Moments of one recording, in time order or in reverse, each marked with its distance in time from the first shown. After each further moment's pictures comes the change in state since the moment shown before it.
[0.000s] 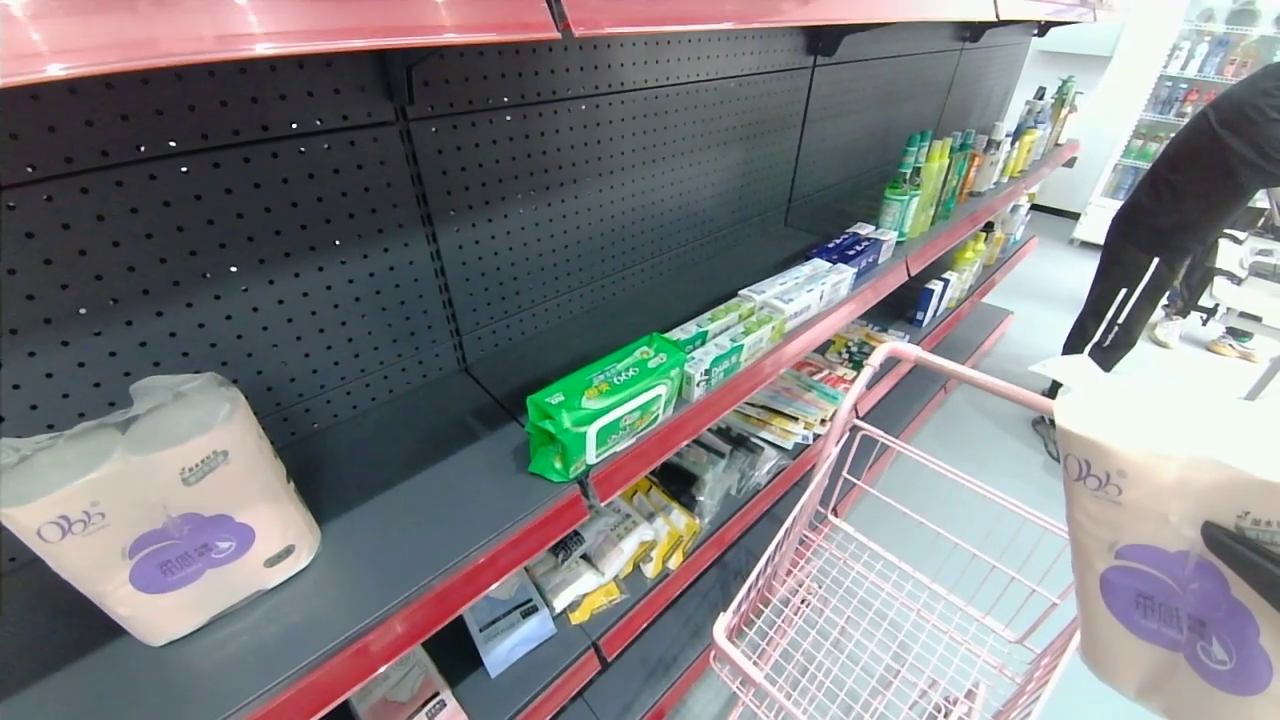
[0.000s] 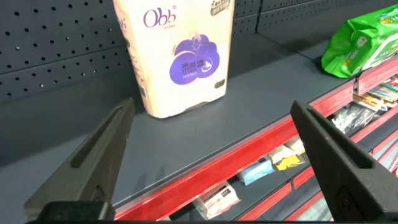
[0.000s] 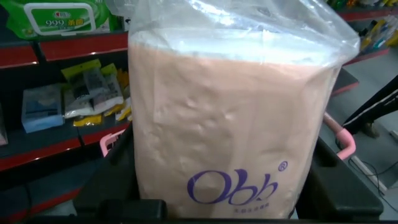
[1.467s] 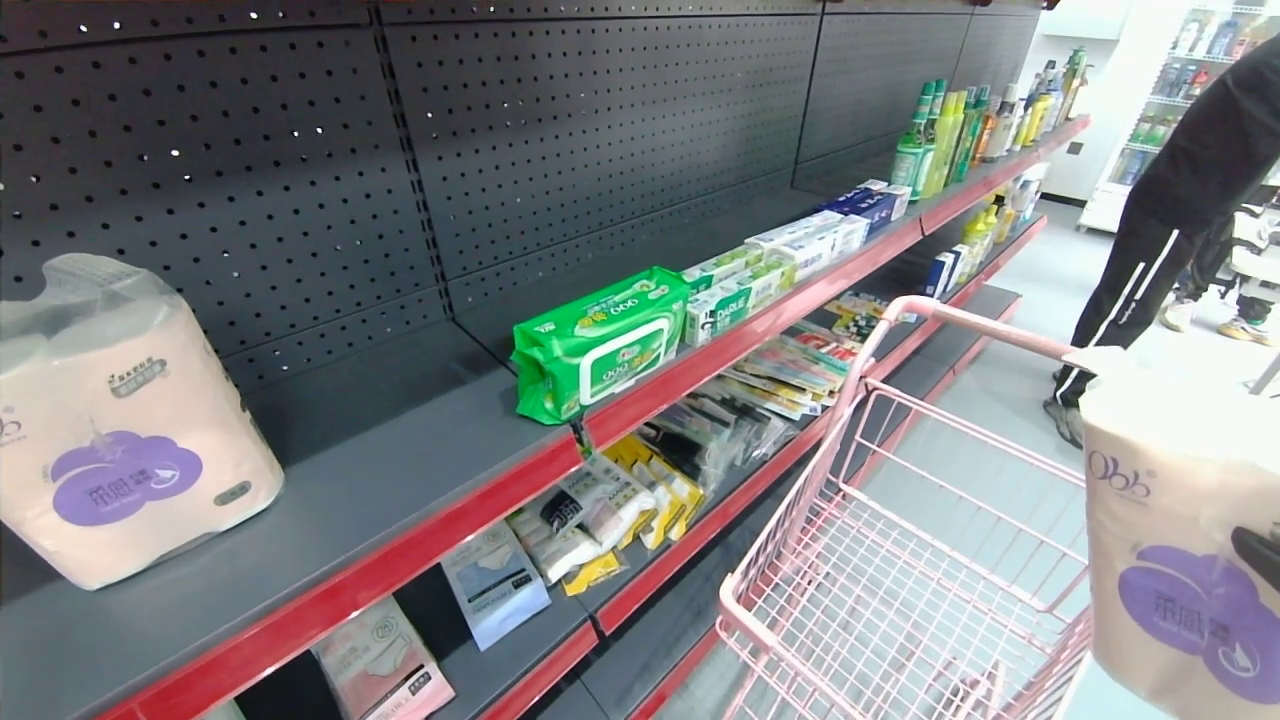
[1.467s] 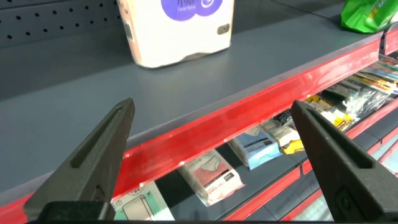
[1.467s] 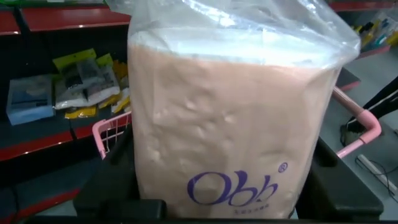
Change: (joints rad) left arm 0.000 0.000 0.000 0.000 0.000 0.000; right arm 0.000 -0.060 0.008 0.010 -0.007 -0.001
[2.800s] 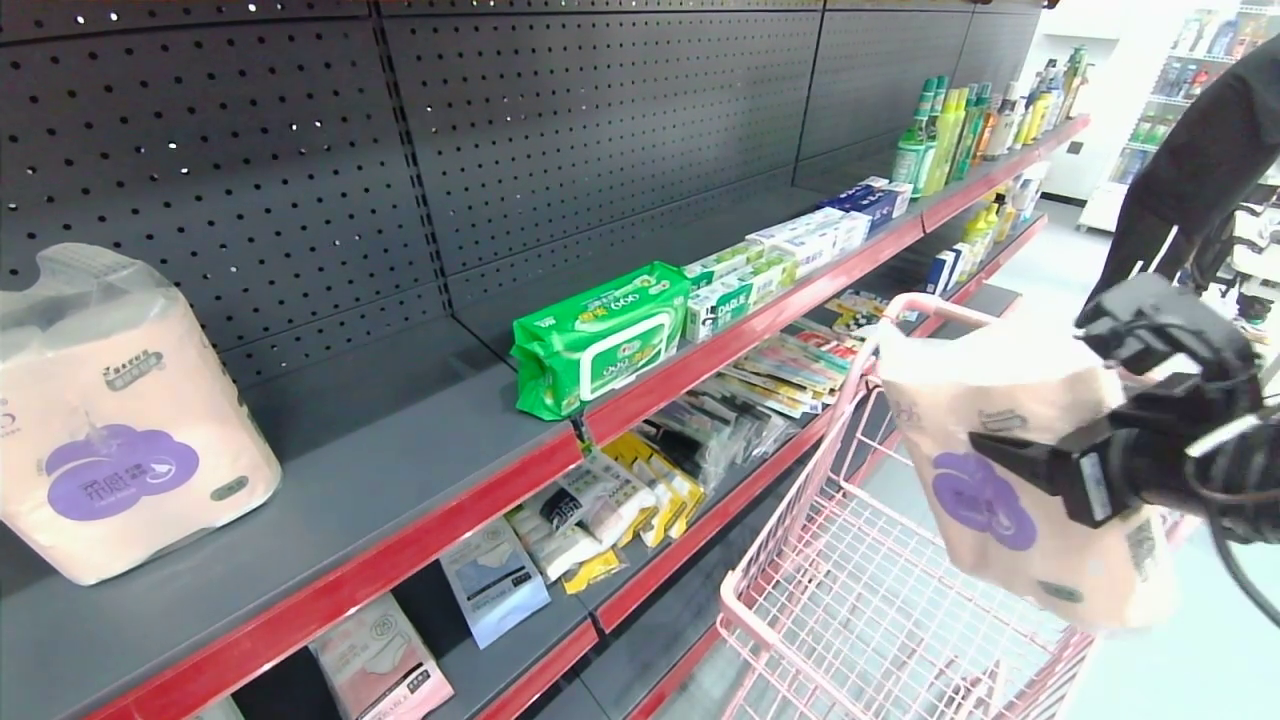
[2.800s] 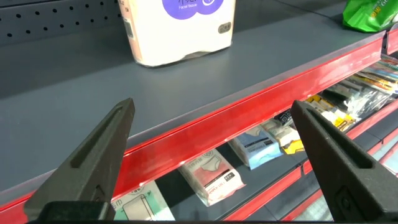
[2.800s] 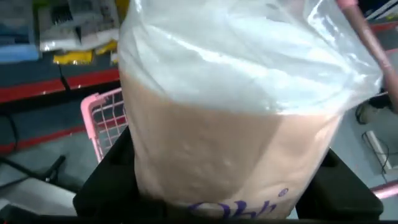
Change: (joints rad) left arm 0.000 0.000 0.000 0.000 0.002 0.000; right arm 0.062 0.621 -0.307 -0.001 -0.045 -0.051
